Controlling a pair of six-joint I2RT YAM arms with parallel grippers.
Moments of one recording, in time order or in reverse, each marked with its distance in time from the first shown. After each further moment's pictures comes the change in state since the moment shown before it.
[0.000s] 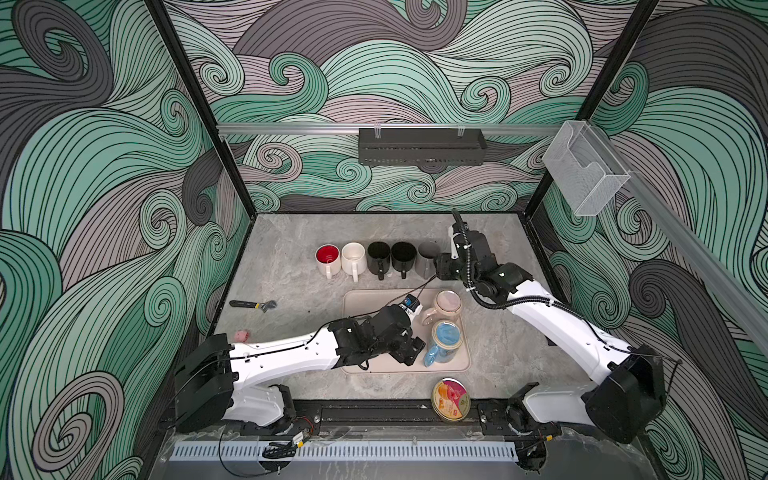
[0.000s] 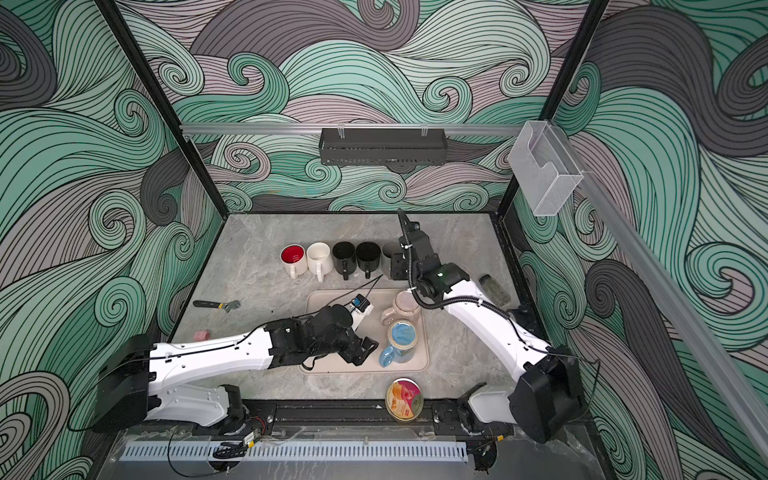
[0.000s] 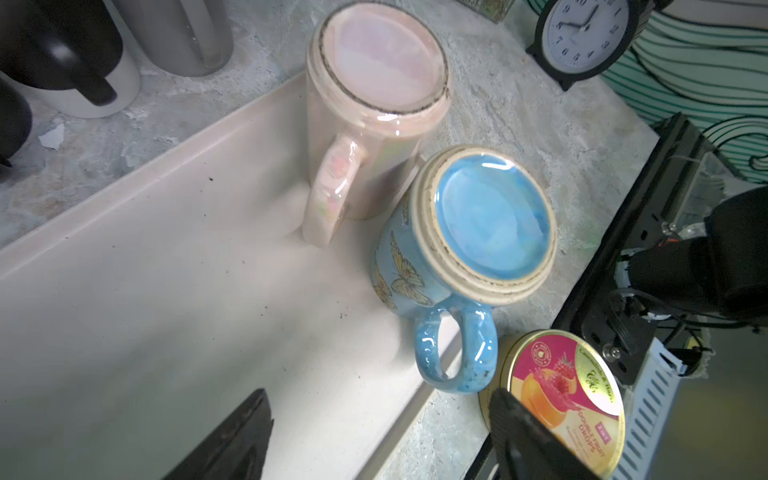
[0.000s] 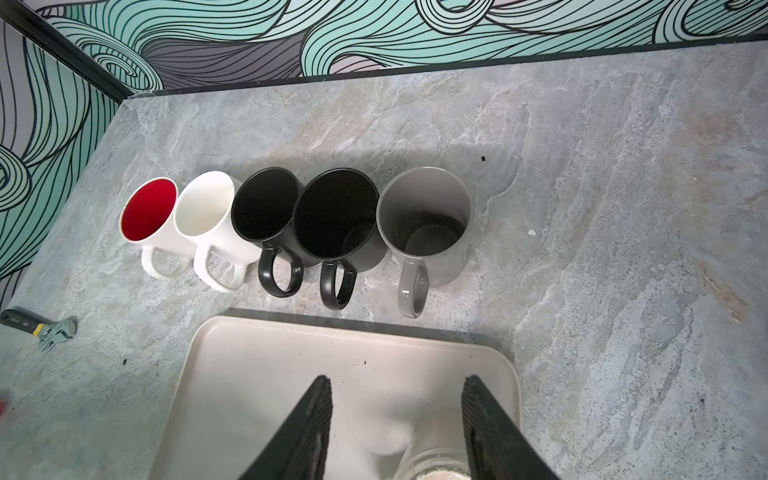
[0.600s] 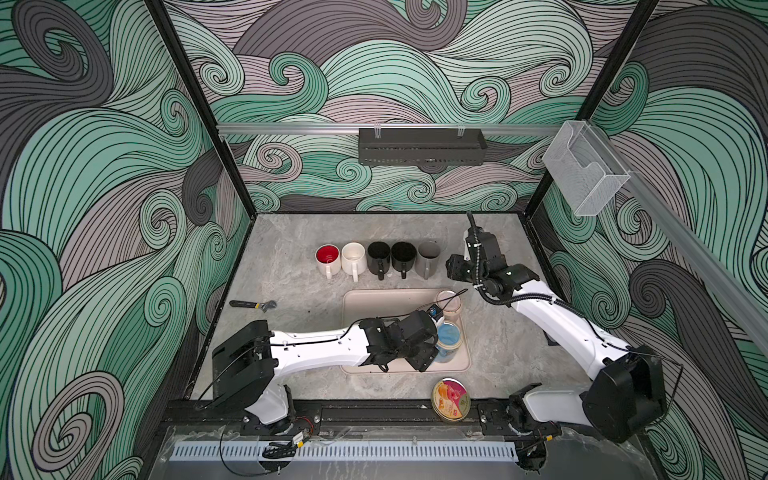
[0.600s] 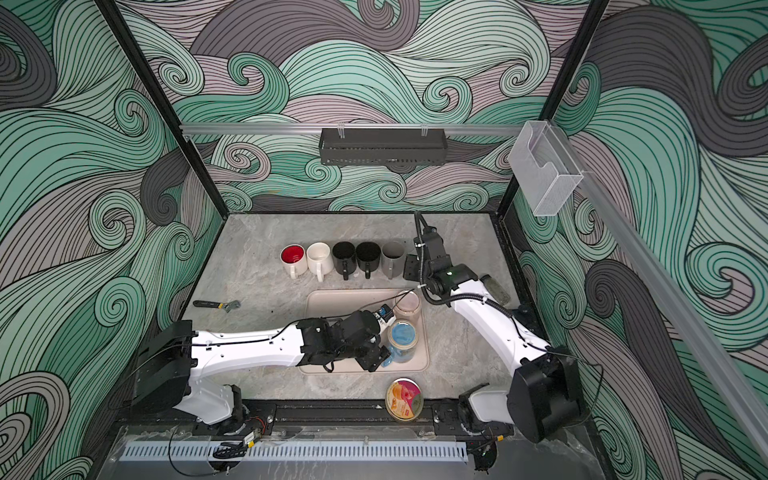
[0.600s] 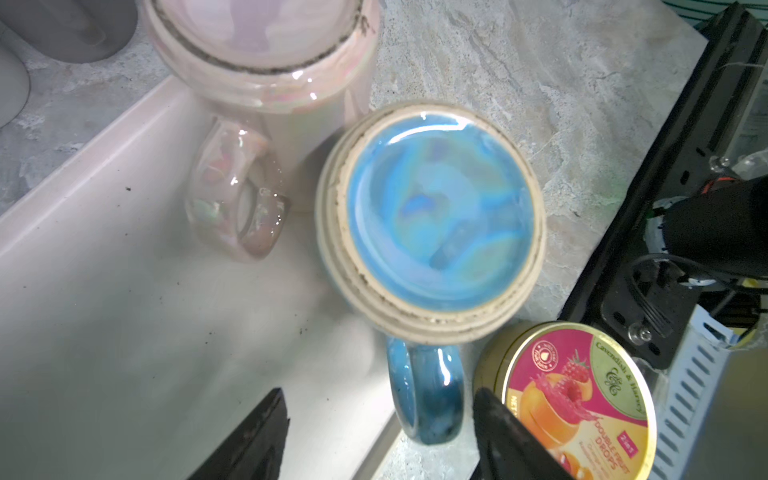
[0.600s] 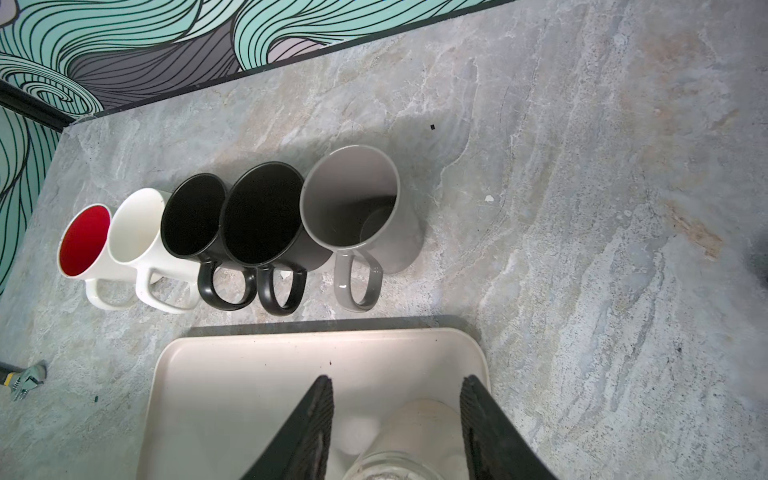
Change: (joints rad) left arm -0.074 0.209 0.171 -0.077 -0.015 0.062; right arm -0.123 -0.012 -0.076 0.007 -0.051 0.060
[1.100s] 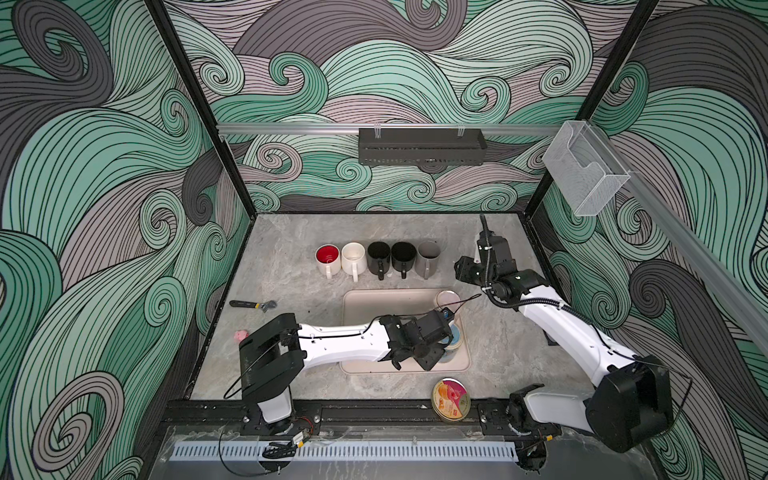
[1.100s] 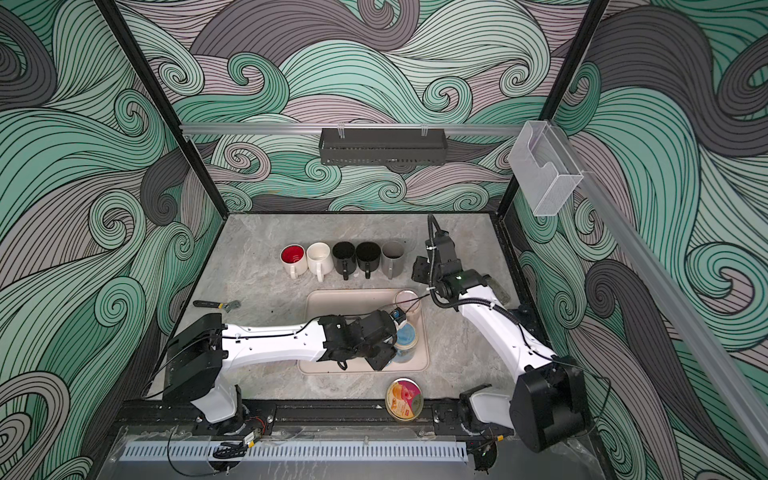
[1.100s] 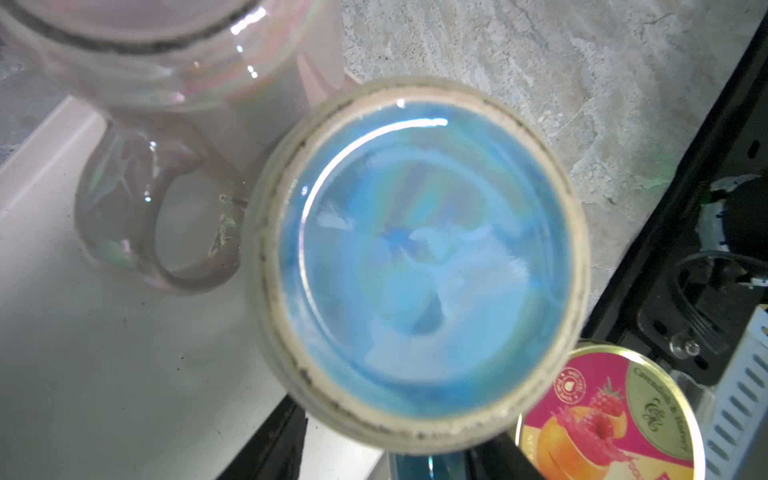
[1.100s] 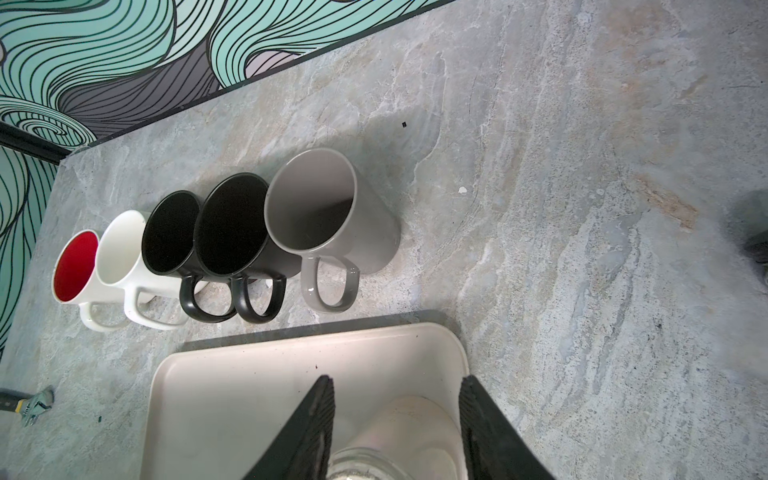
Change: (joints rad) left arm -0.008 0.143 0.121 -0.076 -0.001 0.019; right arm -0.070 -0.043 -0.066 0.024 -0.037 0.027
